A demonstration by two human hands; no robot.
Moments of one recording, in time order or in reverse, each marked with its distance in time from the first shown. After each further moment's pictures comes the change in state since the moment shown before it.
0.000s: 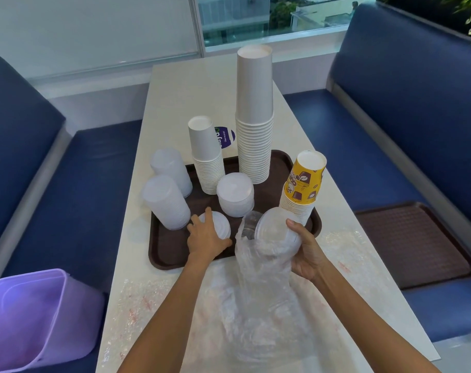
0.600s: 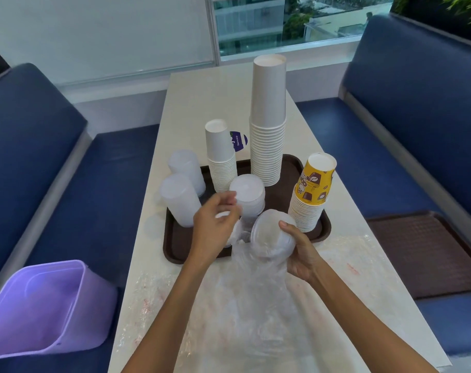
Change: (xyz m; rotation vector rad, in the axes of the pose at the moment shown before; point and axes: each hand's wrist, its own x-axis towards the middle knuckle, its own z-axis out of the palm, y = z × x) left_hand -0.072 0.027 -0.073 -0.886 0.268 0.294; right_hand 0.003 0.017 0.011 -0.128 -0.054 0.138
